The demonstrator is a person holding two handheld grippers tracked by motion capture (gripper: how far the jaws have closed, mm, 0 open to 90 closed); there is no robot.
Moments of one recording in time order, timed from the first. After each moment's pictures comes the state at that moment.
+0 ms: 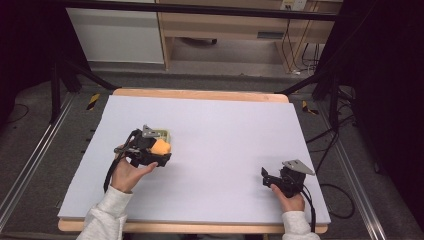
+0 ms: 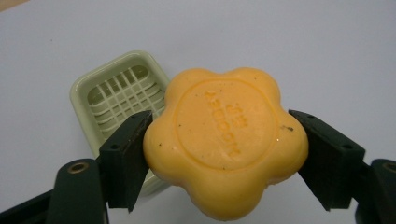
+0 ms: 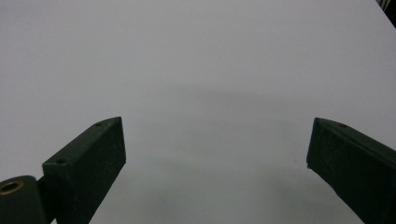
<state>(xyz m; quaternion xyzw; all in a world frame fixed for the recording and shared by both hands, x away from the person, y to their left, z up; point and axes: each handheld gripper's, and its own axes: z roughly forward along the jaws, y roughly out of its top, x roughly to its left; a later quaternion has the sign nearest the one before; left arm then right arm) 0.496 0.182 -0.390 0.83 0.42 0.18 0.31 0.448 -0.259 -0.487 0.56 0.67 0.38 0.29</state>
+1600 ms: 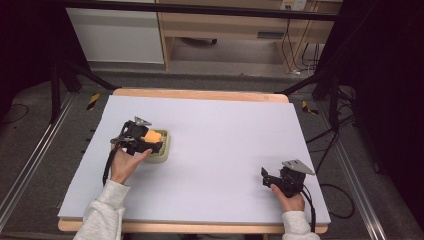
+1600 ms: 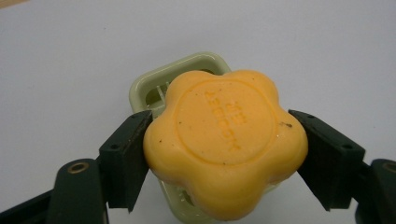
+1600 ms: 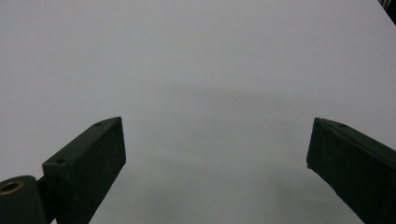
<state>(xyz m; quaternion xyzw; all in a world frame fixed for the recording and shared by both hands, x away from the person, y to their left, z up) 0.539 0.206 -0.408 0.80 0.48 0.20 0.30 0.448 -0.259 -0.487 0.56 0.67 0.38 0.29</state>
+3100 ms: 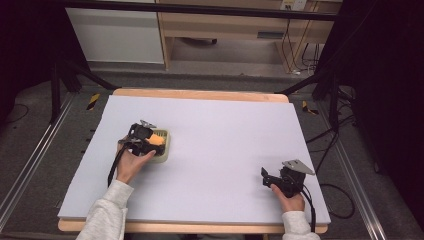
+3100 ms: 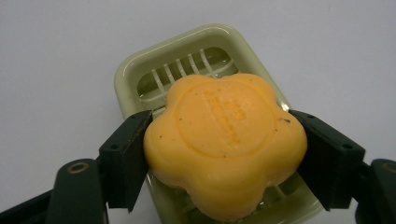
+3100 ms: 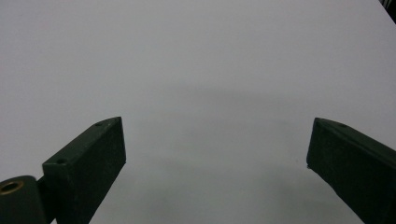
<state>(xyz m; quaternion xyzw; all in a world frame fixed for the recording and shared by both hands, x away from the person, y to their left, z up) 0.558 0.201 -0.441 0.81 0.49 0.19 0.27 0.448 -0.259 -0.487 0.56 0.67 0.38 0.29</state>
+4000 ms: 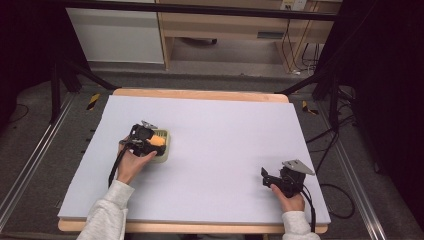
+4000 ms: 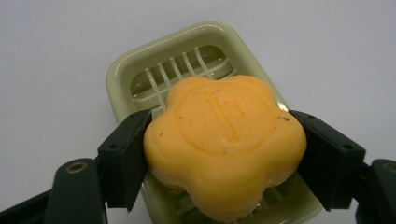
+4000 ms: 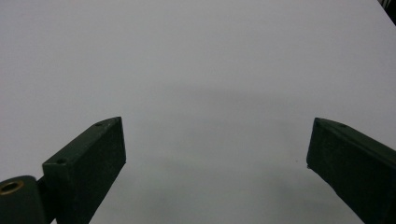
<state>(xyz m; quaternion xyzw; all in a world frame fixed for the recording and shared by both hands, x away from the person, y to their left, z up) 0.558 0.198 -0.443 0.81 0.48 0.19 0.27 0.448 -0.259 -0.487 0.56 0.67 0.38 0.29</state>
